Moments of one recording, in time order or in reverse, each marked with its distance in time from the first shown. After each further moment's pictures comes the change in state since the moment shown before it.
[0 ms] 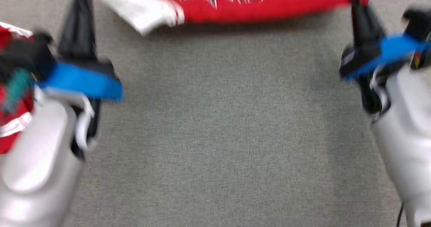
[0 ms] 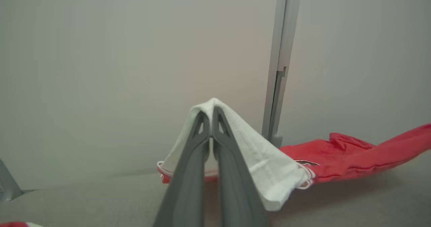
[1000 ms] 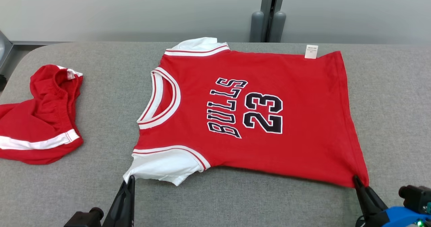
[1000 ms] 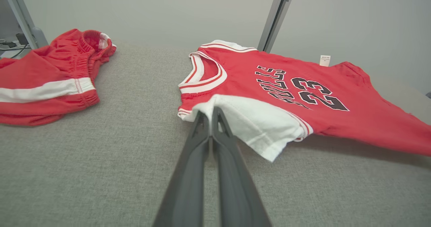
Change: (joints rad) left arm 0.838 0.033 -0.076 -0.359 -0.076 0.213 0.033; right arm 0.984 0.072 -0.272 -0.559 -0.054 0.000 0.289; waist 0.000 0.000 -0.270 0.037
